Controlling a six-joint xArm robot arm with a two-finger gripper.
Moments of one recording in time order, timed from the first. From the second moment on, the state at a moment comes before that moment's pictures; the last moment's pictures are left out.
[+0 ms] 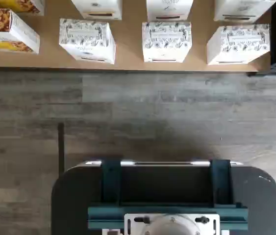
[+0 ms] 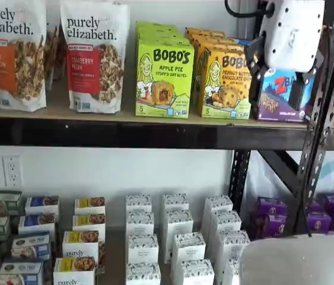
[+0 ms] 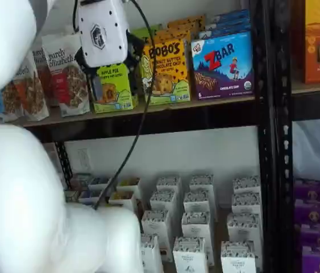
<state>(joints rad) 0.03 -0.87 -1.12 0.04 1.99 0.05</state>
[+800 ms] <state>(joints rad) 0.05 -0.87 -1.09 0.06 1.88 0.07</state>
